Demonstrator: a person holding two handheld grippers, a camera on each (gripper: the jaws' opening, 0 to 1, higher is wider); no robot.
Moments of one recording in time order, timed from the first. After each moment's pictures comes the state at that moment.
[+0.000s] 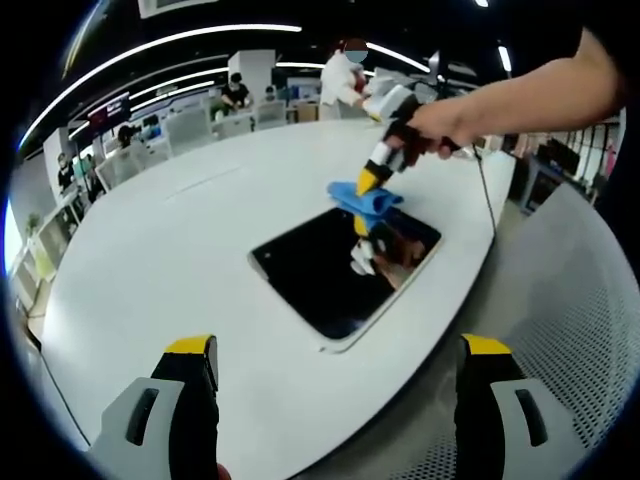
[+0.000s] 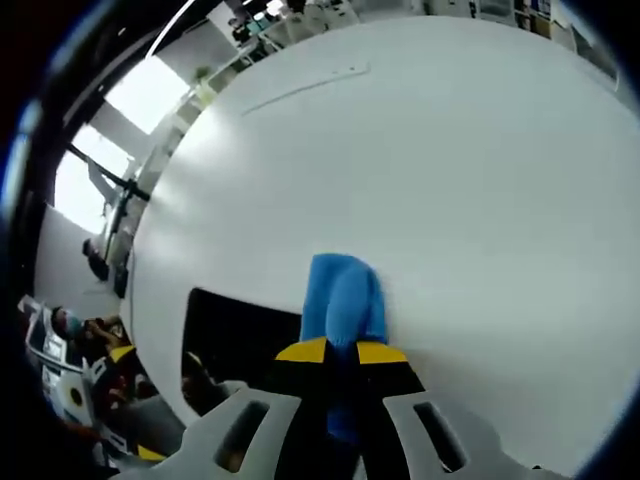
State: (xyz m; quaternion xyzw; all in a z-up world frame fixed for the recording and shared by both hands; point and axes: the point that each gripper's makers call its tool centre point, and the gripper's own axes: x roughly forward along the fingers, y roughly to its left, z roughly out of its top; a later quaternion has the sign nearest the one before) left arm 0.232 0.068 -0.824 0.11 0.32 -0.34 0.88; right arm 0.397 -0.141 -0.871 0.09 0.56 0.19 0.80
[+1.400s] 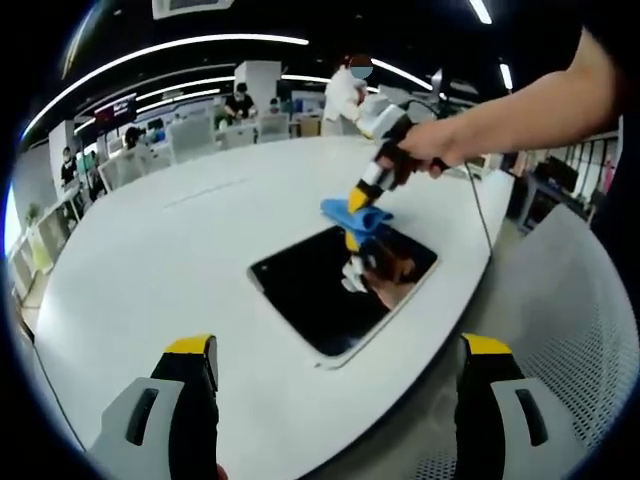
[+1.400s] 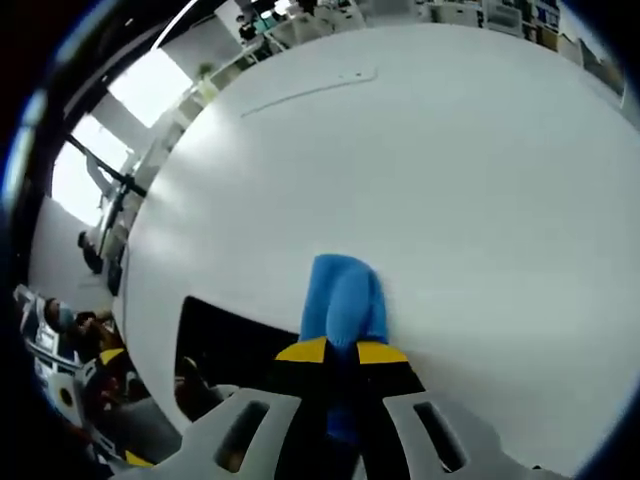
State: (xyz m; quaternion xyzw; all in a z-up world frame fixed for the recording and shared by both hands) left arm 0.235 0.061 -0.813 0.08 0.30 -0.35 0.89; right arm 0.409 -0.139 -0.871 0.07 0.56 0.19 0.80
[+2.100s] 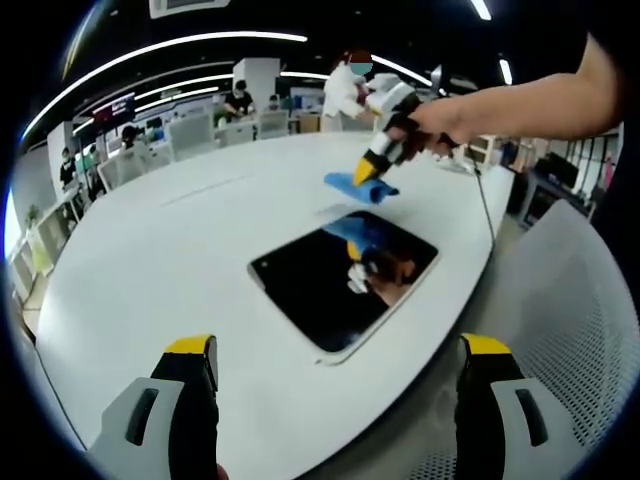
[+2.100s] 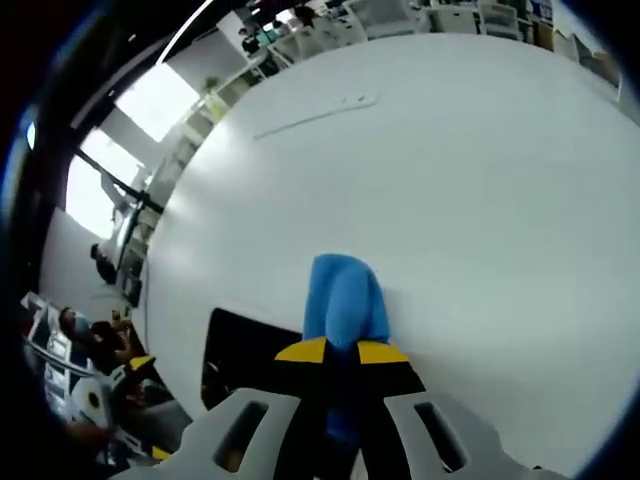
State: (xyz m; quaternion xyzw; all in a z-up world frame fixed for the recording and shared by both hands) left arm 0.234 0.062 -0.815 0.08 0.30 -0.35 0.88; right arm 0.411 -0.158 -0.828 0.10 0.54 0.20 0.81
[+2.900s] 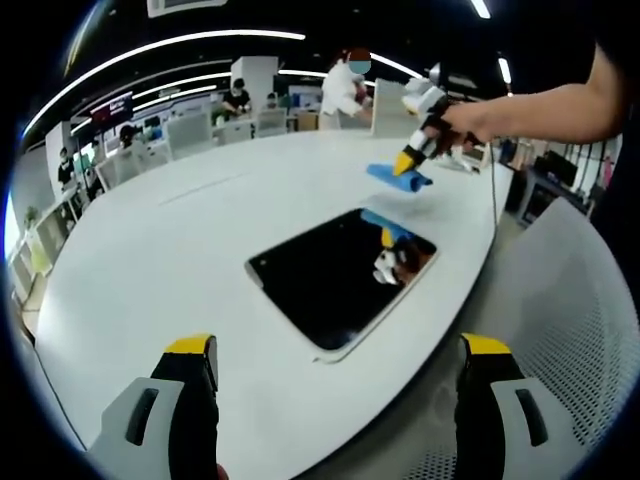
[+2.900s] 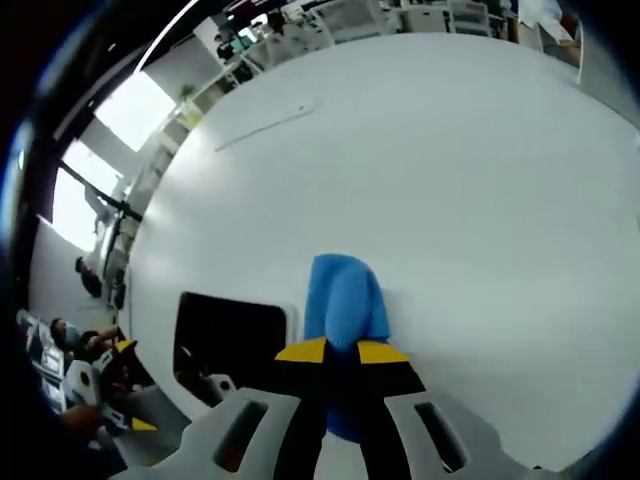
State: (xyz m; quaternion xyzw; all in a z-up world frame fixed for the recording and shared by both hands) left arm 0.233 0.062 -0.817 0.08 0.31 -0.35 0.88; right arm 0.386 -0.244 -0.830 0.10 0.55 0.15 0.82
